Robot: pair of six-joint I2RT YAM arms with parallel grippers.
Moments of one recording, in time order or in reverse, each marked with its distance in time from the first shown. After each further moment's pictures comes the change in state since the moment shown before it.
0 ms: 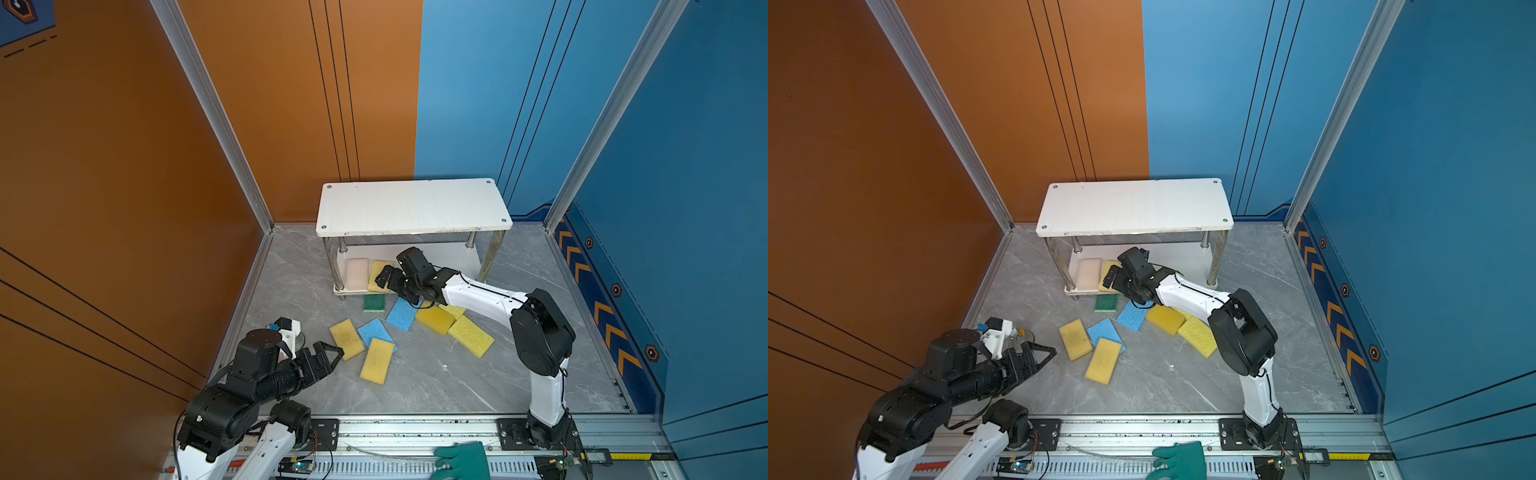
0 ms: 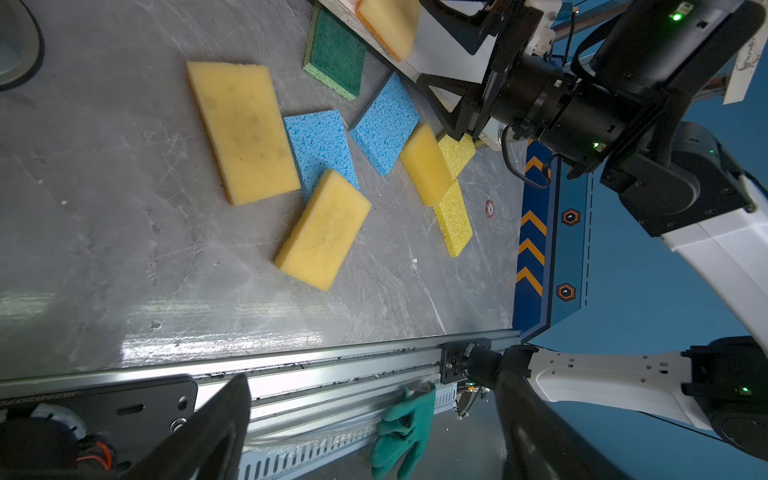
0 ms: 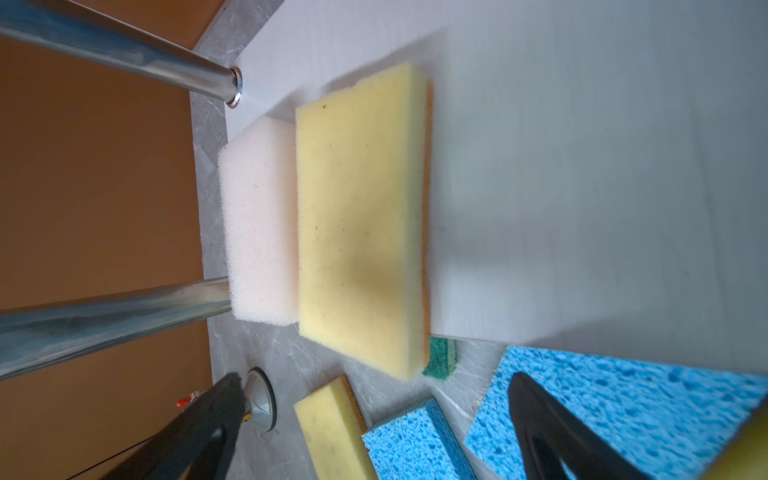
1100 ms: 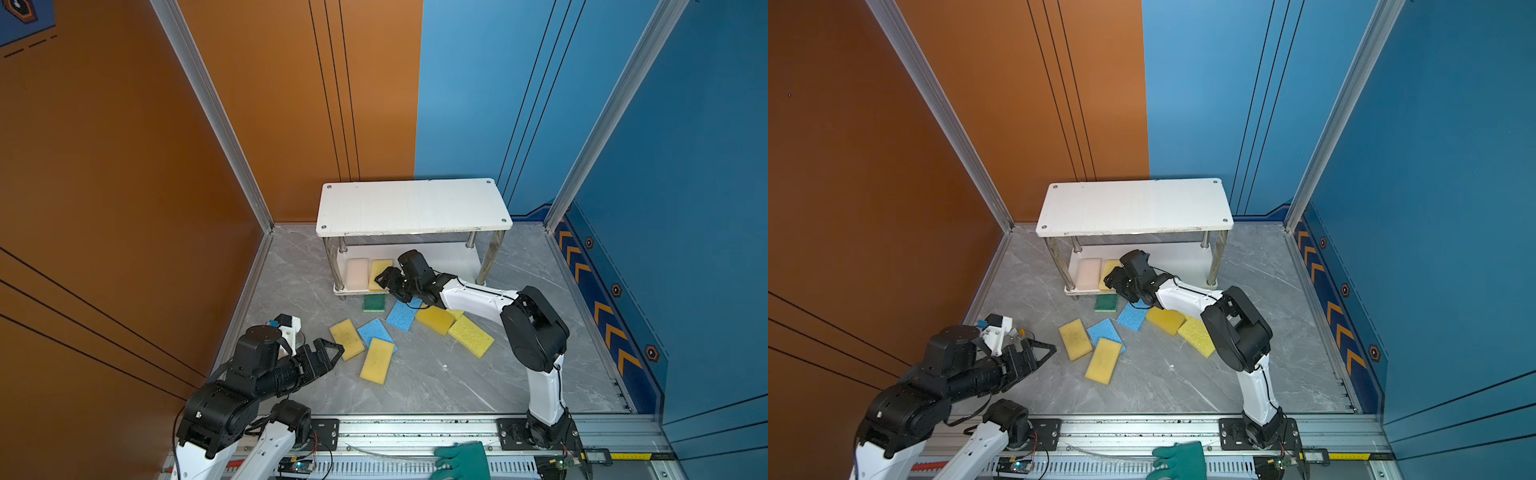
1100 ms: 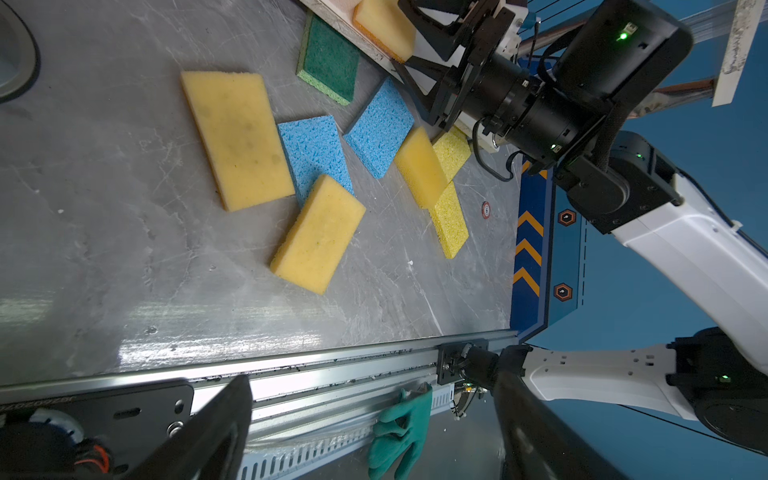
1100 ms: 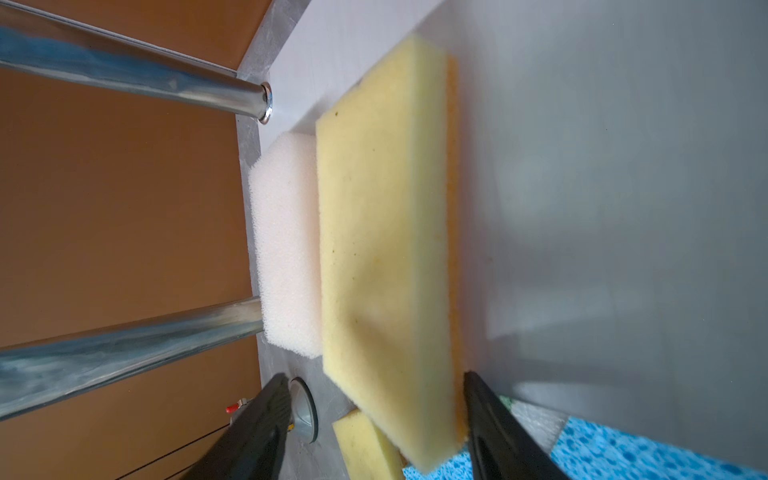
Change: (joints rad) left arm -0.002 0.028 0.027 0.005 0.000 0.004; right arm -0.010 0.068 -0.036 0.205 -0.071 0.087
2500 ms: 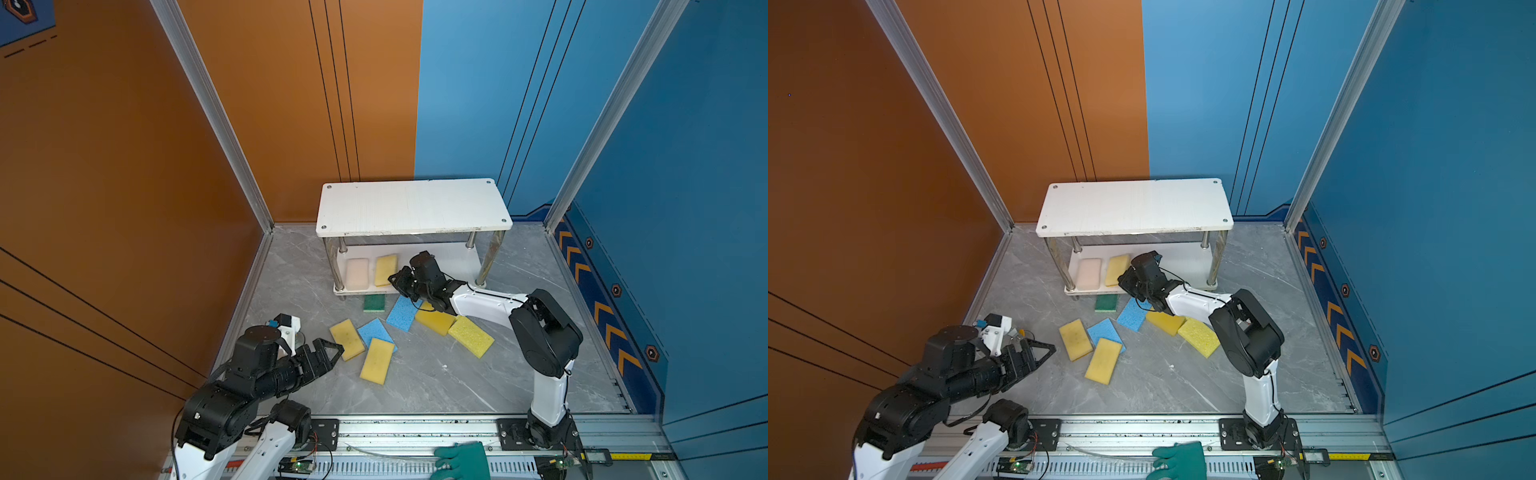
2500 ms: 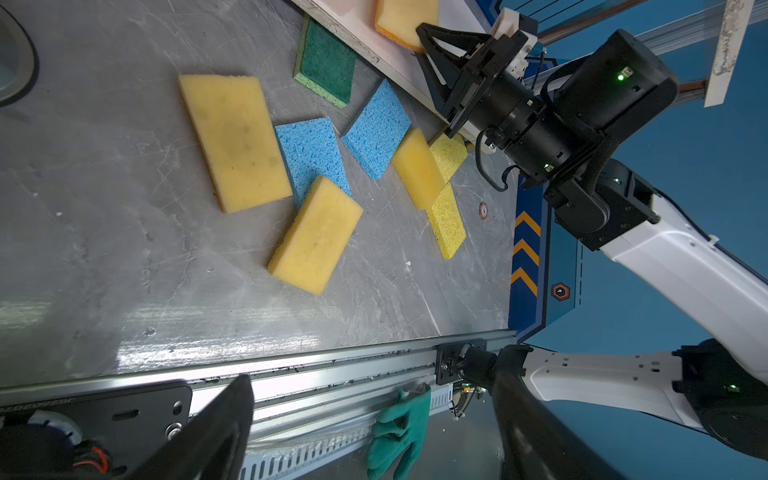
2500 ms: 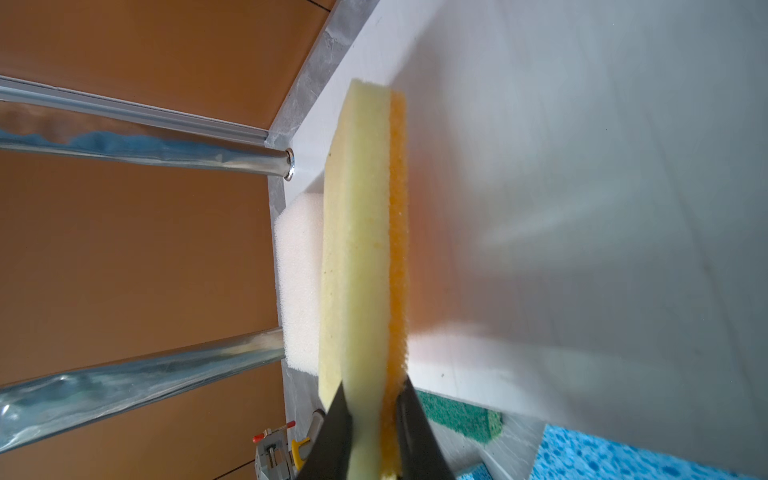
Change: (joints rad) left arm 0.000 0.000 0.011 0.001 0.000 0.001; right arm -0.031 -0.061 -0.159 0.218 0.045 0.082
